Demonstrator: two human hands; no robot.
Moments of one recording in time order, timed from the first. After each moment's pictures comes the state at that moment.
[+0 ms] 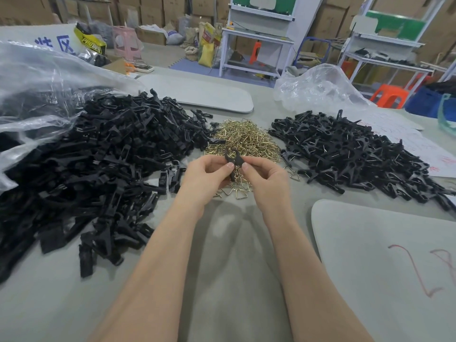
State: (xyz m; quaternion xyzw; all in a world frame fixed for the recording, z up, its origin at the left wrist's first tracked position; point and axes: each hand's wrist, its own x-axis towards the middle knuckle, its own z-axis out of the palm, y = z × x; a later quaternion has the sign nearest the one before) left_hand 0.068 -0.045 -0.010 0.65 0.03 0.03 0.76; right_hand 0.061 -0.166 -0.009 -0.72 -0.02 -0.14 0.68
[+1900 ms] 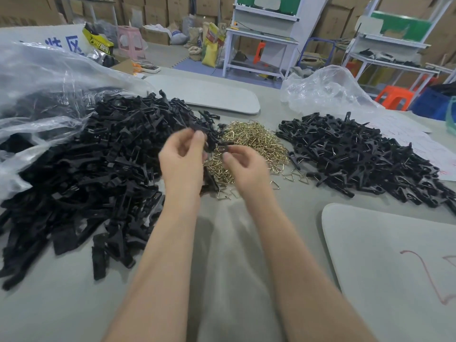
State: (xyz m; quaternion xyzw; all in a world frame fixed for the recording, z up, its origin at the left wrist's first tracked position) left_hand 0.065 -0.019 0.015 0.56 0.09 0.24 0.79; right_hand 0.077 -0.119 0.002 -0.77 -0.06 -0.09 0.62
